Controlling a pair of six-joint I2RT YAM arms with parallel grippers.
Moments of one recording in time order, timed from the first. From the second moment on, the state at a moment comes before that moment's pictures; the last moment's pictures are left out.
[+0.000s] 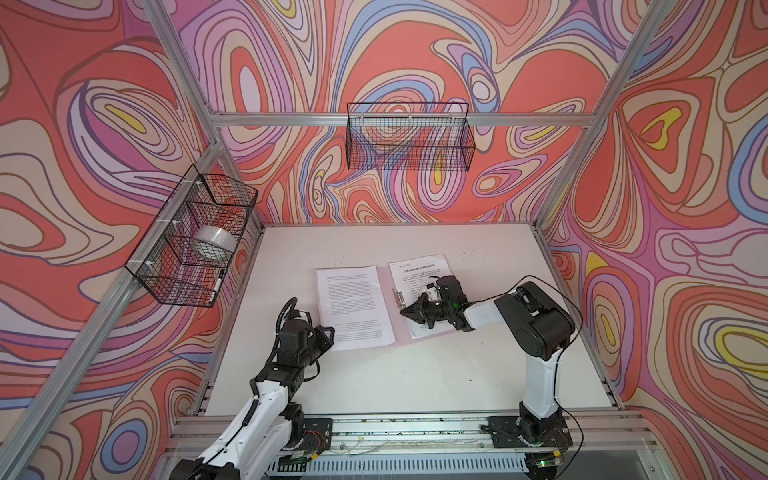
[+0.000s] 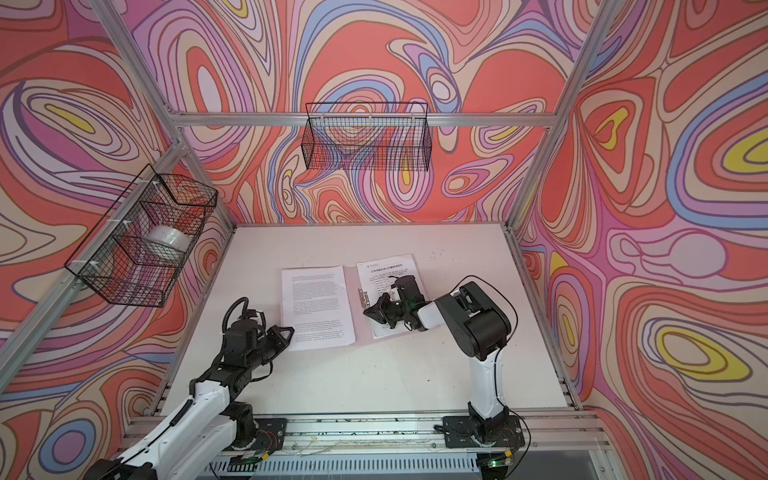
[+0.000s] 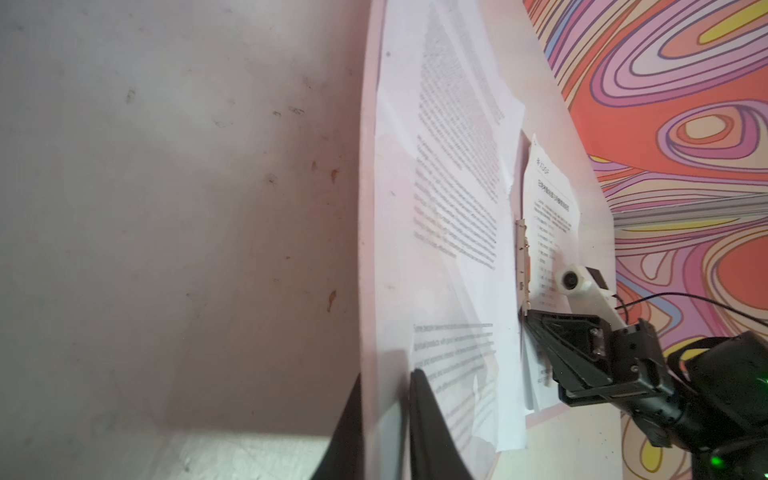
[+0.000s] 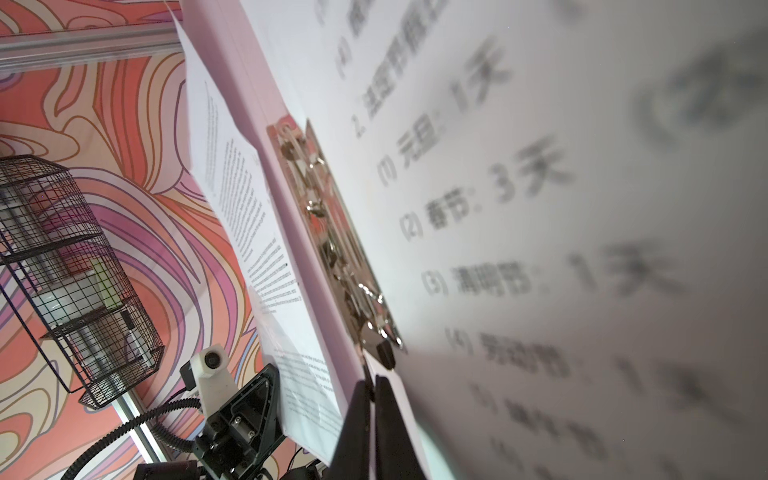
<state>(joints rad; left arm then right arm) -0.14 0.78 0.22 -0.08 0.21 -0.88 0.48 2.01 0.86 0.49 -0.70 1.29</state>
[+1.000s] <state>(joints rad) -0.21 1.00 0.92 -0.55 0.25 -0.55 0.32 1.64 0.95 -0.19 -0.39 0.87</state>
